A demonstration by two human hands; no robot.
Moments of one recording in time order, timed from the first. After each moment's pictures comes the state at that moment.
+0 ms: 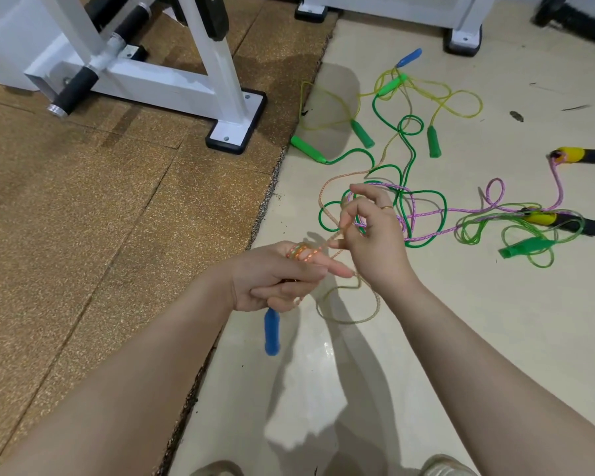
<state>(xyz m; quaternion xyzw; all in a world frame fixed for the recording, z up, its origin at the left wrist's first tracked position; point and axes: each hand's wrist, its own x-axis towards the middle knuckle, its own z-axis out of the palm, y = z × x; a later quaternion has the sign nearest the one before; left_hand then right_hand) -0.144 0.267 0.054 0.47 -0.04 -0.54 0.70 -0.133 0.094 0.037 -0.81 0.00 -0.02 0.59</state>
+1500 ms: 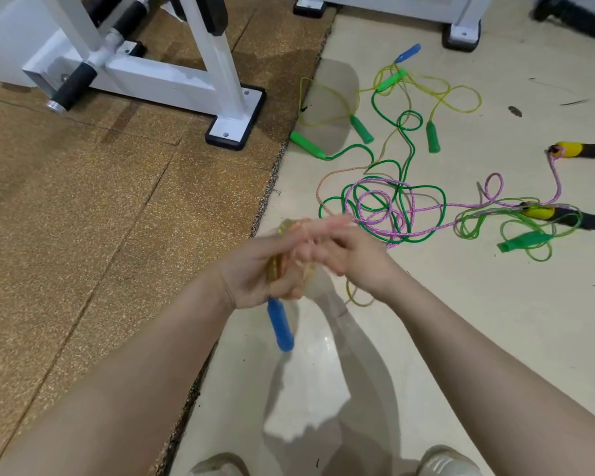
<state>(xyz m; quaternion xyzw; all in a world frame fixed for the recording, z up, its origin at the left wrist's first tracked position) -0.149 0.272 0.046 0.33 -0.10 -0.48 0.81 -0.145 0.101 0.039 -0.85 -0.05 0.19 0.49</state>
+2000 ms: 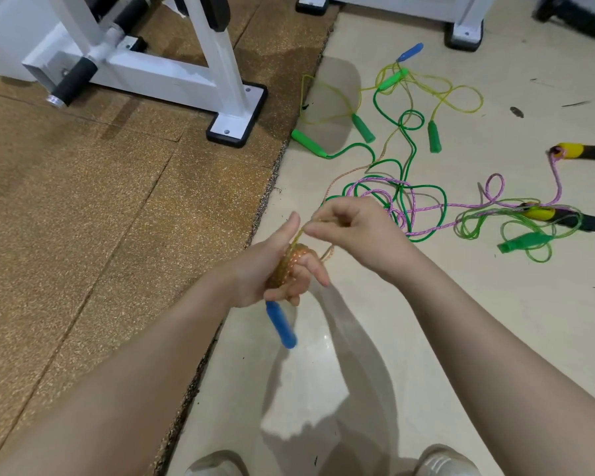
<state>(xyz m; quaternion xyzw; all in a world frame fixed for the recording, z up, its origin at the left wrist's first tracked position) -0.152 0.263 0.050 0.59 0.03 -0.47 0.65 -0.133 0.100 0.069 -0.80 -0.09 0.16 0.56</state>
